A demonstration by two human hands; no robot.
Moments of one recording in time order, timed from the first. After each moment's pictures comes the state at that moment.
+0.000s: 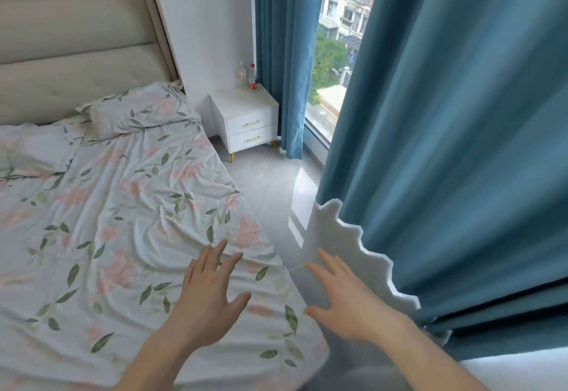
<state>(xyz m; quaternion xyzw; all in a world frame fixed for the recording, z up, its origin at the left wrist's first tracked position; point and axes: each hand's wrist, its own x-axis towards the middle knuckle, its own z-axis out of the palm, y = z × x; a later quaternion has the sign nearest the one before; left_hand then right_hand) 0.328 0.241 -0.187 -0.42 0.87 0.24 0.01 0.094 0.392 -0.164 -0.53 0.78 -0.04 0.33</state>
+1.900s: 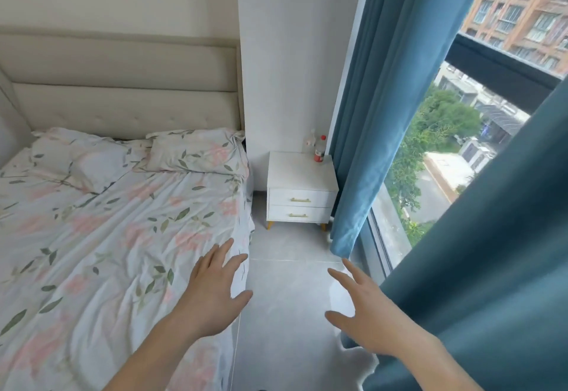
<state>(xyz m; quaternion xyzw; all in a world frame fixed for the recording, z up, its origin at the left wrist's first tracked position) -0.079 -0.124 -0.175 -0.61 0.75 0.23 -0.06 -0.386 -0.070 -0.158 -0.68 0.67 -0.03 0.31</state>
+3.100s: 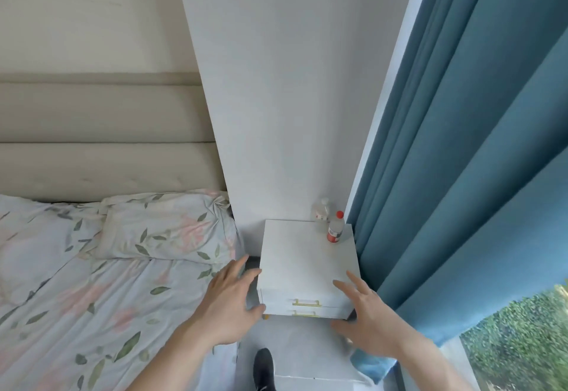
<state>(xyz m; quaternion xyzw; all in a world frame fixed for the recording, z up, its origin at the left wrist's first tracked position) -0.231 -0.744 -0.192 -0.61 0.75 0.26 -0.01 -0.534 -0.713 -0.217 -0.66 0.65 -0.02 0.37</state>
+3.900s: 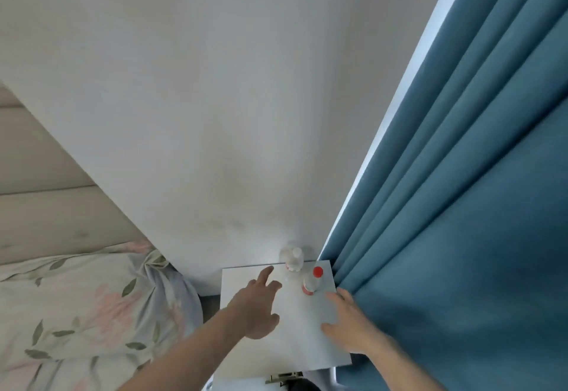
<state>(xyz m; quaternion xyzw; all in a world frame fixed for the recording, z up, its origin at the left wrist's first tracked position) -0.379 -1.108 -0.300 -0.47 0.81 0.29 0.17 -0.614 -1.024 -0.313 -0.53 0.73 0.03 0.43</state>
